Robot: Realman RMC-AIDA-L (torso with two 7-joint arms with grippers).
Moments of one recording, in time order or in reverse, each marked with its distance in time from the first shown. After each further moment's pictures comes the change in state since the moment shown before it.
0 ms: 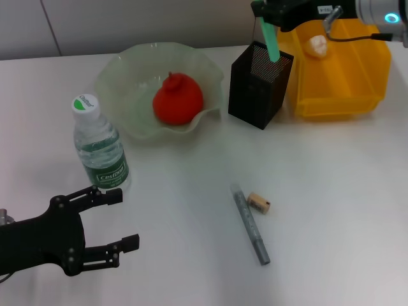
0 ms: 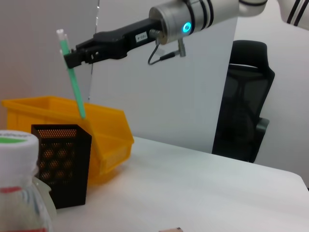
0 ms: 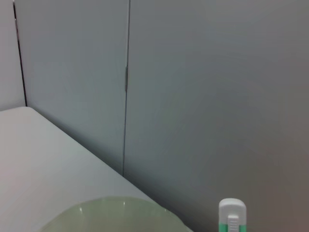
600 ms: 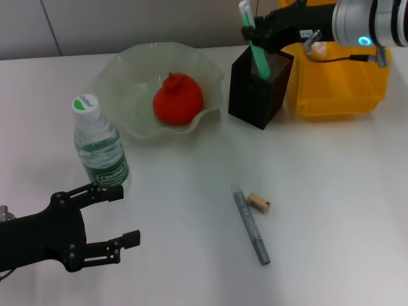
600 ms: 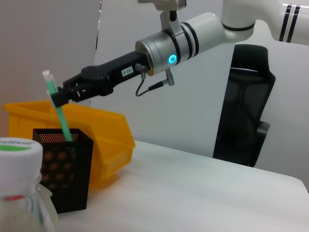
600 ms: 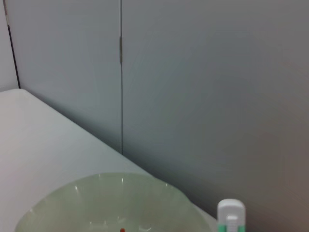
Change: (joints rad) left arm -0.006 0.000 0.000 0.000 -0.005 0.000 -0.011; right arm 0.063 0.000 0.000 0.229 0.019 0.105 -0.092
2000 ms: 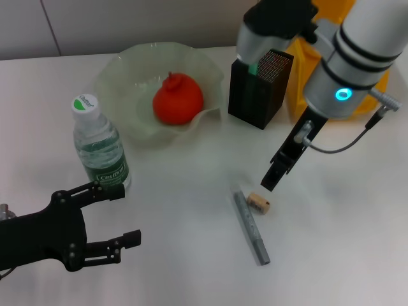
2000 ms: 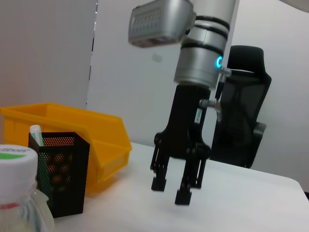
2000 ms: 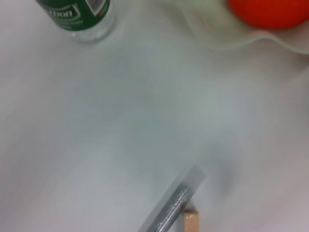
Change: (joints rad) left arm -0.006 0.003 0.007 0.000 -0.006 0.008 0.000; right arm 0.240 0.006 -0.280 -0.072 -0.534 -0.735 0.716
